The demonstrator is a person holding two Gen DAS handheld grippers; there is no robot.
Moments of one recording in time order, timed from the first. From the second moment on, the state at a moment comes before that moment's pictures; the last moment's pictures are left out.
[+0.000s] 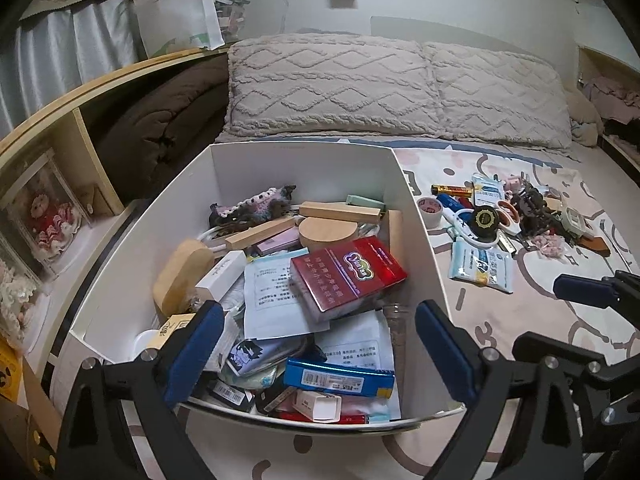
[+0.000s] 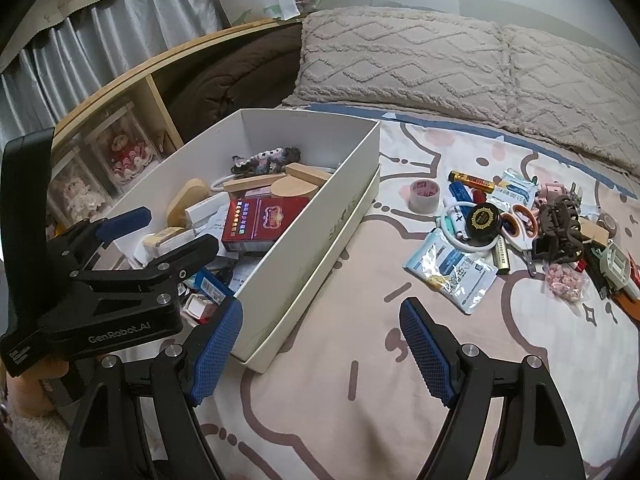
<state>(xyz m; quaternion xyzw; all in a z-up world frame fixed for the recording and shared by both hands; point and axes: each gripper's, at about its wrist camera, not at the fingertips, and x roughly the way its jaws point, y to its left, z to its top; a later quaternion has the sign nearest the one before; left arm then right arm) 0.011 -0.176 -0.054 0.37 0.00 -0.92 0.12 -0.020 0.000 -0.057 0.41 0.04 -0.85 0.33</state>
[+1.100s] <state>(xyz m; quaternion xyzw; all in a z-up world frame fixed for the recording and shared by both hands) 0.015 -0.172 -0.038 0.33 0.00 -0.94 0.14 -0.028 0.034 -0.044 0.34 0.05 -0.89 0.28</state>
